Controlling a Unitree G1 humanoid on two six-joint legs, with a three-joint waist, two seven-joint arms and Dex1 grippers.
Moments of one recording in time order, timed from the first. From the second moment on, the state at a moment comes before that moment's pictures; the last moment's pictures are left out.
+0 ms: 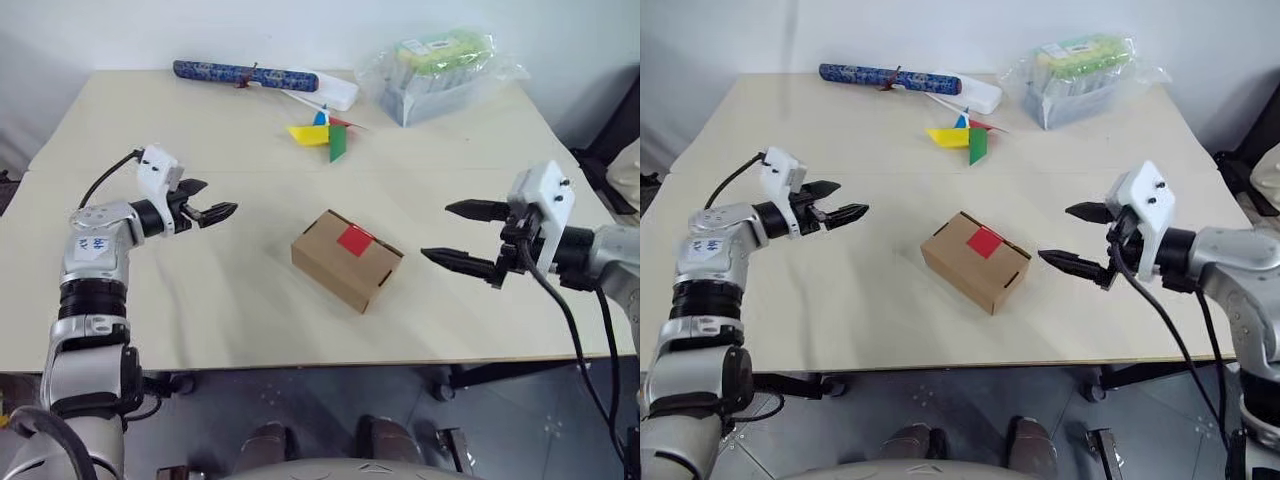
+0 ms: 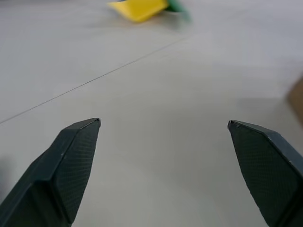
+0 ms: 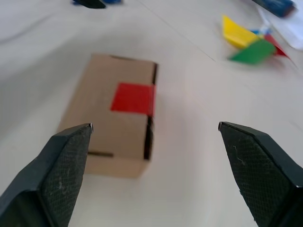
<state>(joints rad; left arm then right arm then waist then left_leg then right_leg) -0.80 0.63 0.22 0.54 -0.14 0.39 -0.79 -0.50 -0.88 -0.20 -0.38 0.57 0.82 0.98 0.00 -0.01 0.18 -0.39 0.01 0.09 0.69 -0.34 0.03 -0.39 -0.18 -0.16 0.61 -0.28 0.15</state>
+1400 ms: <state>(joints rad) -1.00 0.70 0.14 1.11 -0.04 0.30 -0.55 -0.61 -0.89 -0.02 -0.23 0.50 0.72 1.01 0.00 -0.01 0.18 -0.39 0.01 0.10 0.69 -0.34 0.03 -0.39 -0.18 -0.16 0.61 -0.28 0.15</state>
